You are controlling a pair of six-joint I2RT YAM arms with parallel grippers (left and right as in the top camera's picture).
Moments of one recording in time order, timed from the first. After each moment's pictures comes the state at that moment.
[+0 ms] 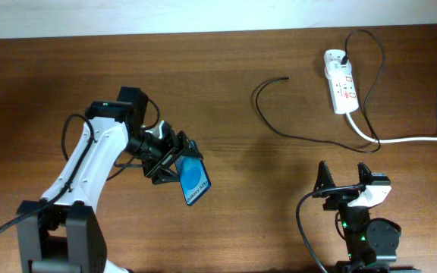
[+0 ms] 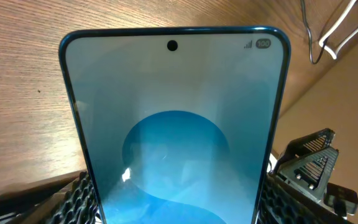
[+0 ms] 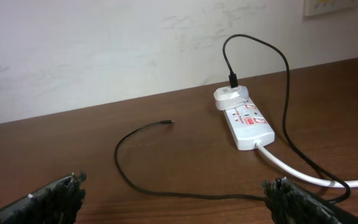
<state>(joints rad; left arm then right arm) -0.14 1.71 1.29 -1.22 0.75 -0.53 -0.05 0.01 0.01 -0.07 -0.07 0.21</state>
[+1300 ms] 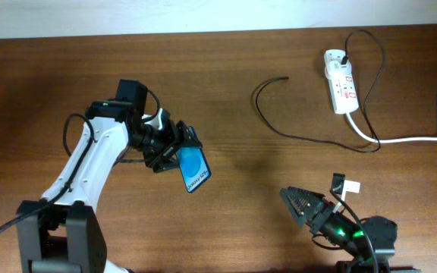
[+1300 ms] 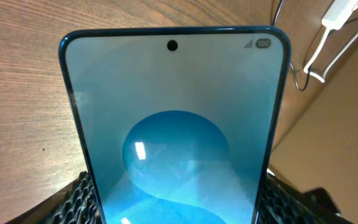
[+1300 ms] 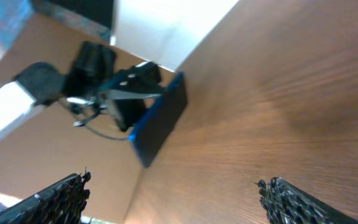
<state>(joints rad) -0.14 1.71 1.29 -1.05 0.69 -0.56 -0.05 0.11 0.01 -0.05 -0.88 0.99</state>
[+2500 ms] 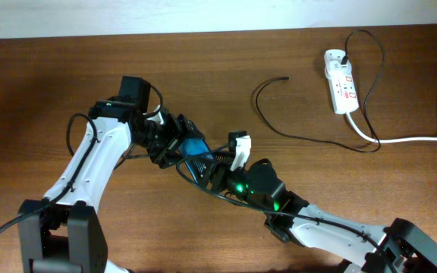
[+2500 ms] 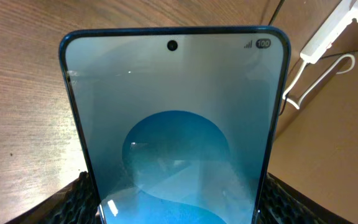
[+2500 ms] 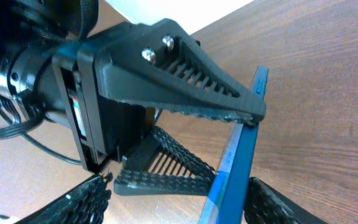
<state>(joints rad) -0.16 1.71 1.29 -0.96 0.69 -0.76 0.81 1.48 0.51 0.79 -0.08 0.83</state>
